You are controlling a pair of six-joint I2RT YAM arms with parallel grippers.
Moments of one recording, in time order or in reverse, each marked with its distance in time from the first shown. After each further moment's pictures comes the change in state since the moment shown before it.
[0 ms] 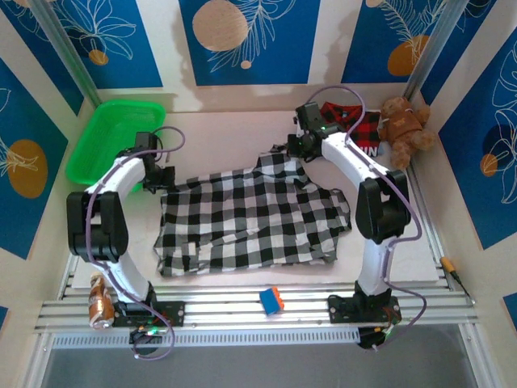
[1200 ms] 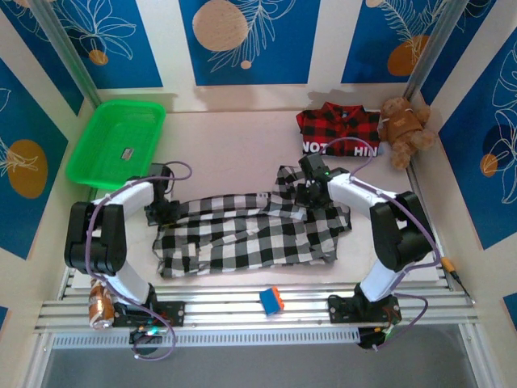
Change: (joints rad) left arm -0.090 -0.096 -0.309 -0.035 -0.090 -0.184; right arm 0.060 -0.246 -0.591 0.087 0.025 0.253
